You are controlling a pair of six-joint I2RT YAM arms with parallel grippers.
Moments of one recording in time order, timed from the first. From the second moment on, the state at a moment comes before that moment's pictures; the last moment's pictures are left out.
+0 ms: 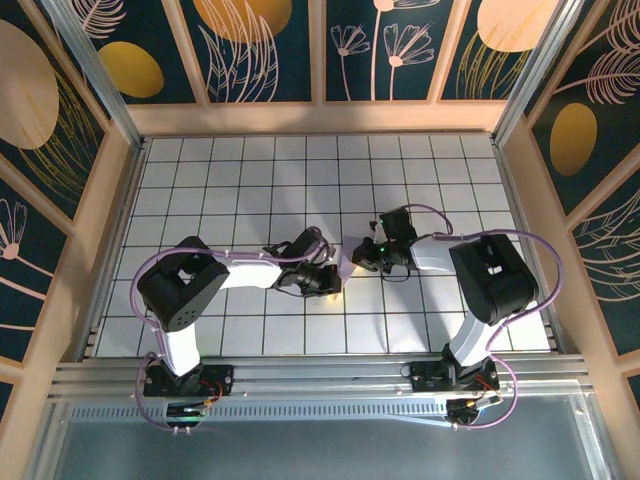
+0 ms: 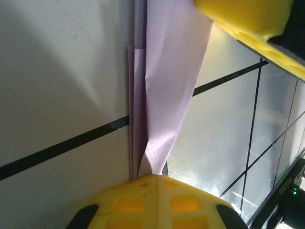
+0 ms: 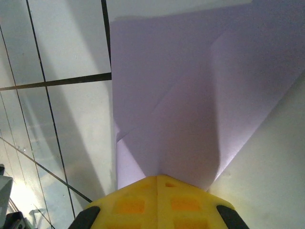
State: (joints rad) left arm -0.83 1.85 0.91 -0.05 0.44 -0.90; right arm 0.44 1.71 0.73 0.00 -0.50 0.71
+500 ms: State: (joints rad) left arm -0.83 1.91 1.05 -0.08 0.44 -0.88; right arm 0.44 1.71 0.72 0.02 -0.50 0.70
